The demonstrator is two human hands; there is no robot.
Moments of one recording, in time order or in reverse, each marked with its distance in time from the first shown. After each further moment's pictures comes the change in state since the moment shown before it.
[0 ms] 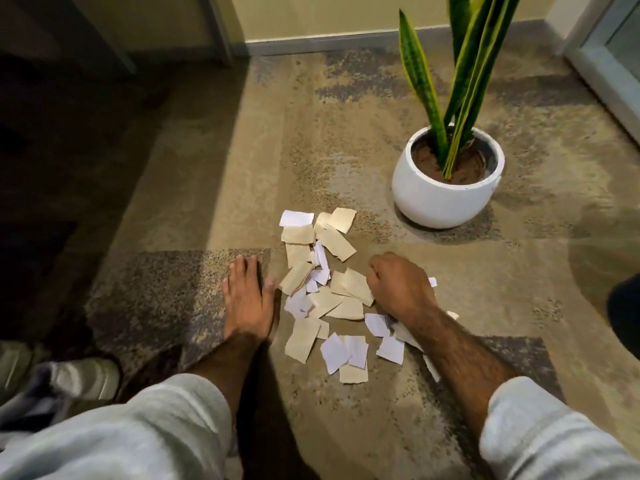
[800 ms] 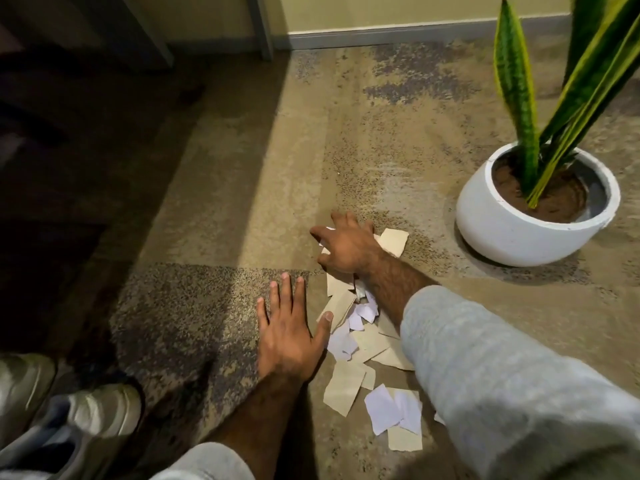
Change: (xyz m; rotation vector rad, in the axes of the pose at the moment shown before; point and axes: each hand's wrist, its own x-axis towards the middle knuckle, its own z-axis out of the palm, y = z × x) left_hand 0.012 -0.001 0.010 0.258 0.018 0.063; right_hand 0.170 -0.123 0.044 -0.134 -0.269 -0.330
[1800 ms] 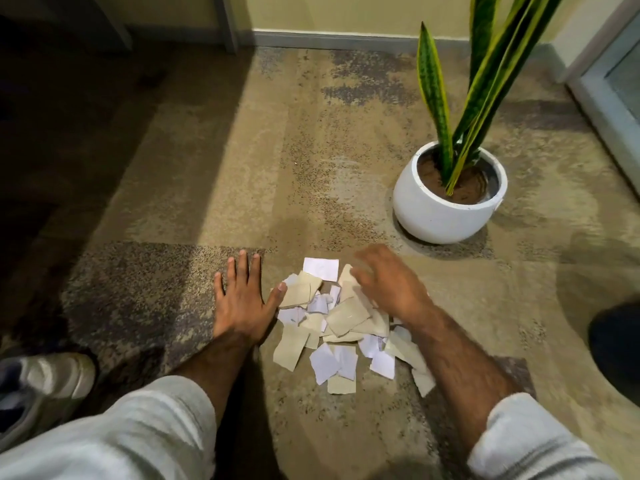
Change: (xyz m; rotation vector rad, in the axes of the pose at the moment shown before) left_hand -0.004 0.005 -0.017 -0.055 -0.135 -0.019; right_hand -0.193 0.067 -0.006 0.358 0.150 0.255
